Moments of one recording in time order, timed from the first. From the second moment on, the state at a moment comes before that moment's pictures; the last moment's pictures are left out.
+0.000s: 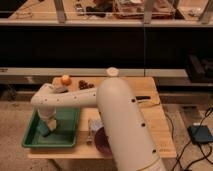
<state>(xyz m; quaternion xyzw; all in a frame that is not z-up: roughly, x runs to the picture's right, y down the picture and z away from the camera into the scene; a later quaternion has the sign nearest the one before) -0.341 0.189 0.852 -0.28 -0.24 -0.31 0.88</state>
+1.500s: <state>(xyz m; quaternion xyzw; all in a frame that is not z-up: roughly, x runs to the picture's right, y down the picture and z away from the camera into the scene) -0.309 0.194 0.815 -0.27 -0.18 -0.28 0.90</state>
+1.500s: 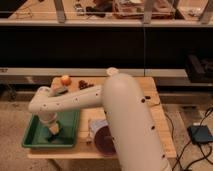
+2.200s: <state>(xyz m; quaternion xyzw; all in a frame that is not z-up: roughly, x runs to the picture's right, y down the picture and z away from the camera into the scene) -0.264 0.128 0.866 -0.27 -0.17 -0.23 0.92</state>
